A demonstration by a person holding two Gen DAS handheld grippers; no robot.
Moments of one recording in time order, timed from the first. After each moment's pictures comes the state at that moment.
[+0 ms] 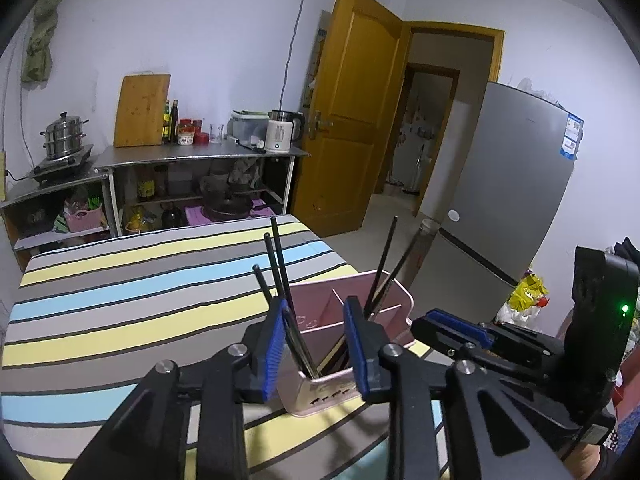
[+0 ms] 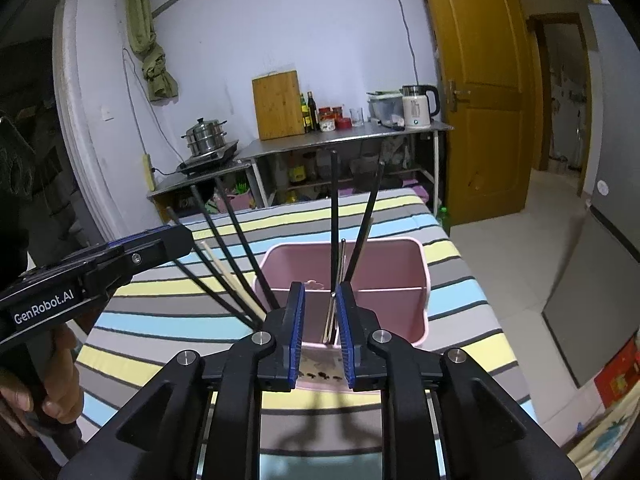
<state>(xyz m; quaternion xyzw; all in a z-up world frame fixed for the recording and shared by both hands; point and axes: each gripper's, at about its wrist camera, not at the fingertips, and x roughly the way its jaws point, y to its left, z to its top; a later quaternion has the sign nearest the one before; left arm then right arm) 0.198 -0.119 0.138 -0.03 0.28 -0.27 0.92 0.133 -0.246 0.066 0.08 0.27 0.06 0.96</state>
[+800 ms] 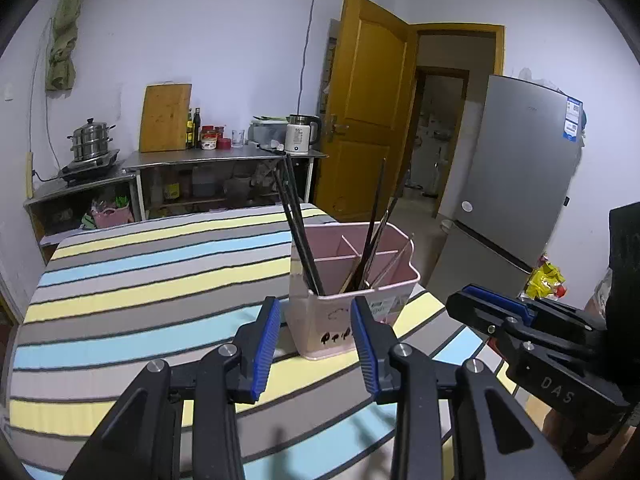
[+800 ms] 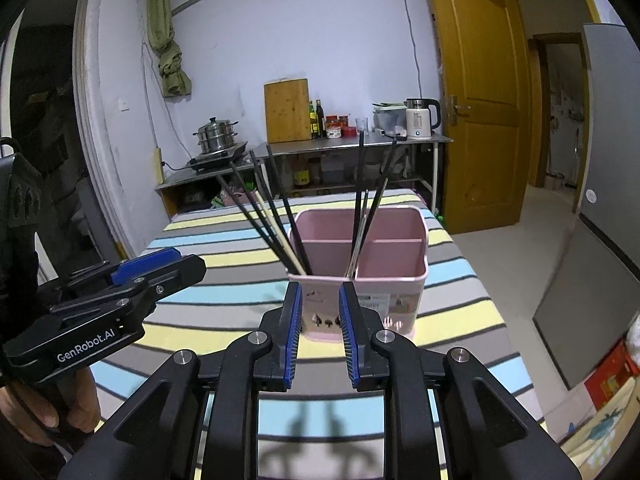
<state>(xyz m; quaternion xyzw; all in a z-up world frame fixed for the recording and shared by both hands) 0.111 -0.097 0.100 -0.02 0.26 -0.23 0.94 0.063 -0.222 0.055 0.06 0.25 0.06 0.97</state>
